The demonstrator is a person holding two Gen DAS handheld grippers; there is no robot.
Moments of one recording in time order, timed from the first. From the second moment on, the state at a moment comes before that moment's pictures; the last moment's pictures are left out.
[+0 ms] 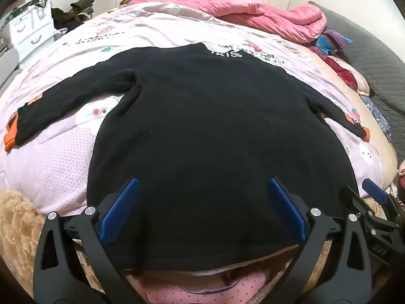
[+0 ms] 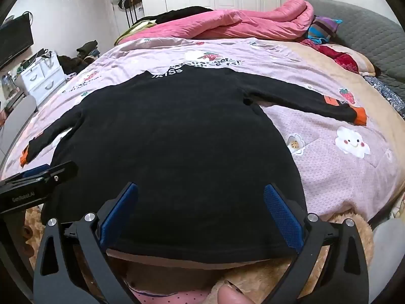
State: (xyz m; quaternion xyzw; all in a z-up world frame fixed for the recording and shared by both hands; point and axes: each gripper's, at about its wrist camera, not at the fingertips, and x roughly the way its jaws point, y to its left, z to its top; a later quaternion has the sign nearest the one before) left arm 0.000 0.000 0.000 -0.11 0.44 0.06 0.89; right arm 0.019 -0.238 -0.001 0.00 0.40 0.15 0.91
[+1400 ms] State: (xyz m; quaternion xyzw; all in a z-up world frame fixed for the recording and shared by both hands) left arm -0.006 0.007 0.004 -0.12 0.43 0.06 0.89; right arm 0.009 -0.228 0.004 -0.02 0.38 0.15 0.91
